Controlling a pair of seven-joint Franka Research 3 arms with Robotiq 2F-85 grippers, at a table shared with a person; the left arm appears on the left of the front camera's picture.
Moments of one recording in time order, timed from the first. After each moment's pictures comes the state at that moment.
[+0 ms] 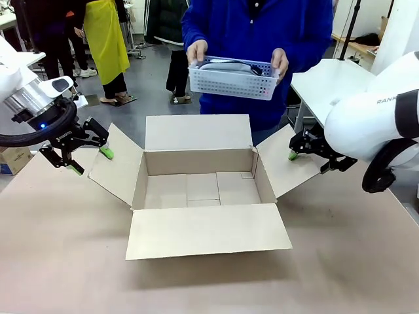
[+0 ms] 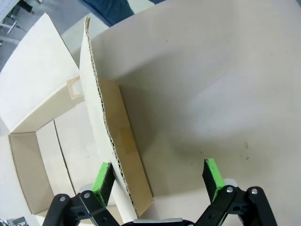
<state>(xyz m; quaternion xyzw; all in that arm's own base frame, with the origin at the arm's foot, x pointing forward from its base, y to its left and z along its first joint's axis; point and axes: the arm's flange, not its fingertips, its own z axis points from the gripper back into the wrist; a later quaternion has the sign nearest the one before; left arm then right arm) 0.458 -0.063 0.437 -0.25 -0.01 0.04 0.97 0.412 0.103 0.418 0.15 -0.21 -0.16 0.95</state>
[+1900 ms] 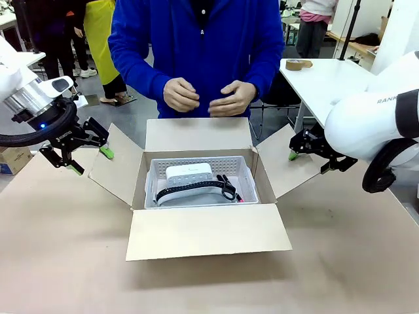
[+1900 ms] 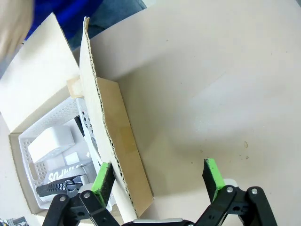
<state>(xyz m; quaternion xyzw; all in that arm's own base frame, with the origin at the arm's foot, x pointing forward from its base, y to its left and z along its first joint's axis) 0.458 -0.063 0.437 -0.25 -0.01 0.04 0.97 0.411 0.103 0.418 0.15 -0.21 -0.16 0.95</state>
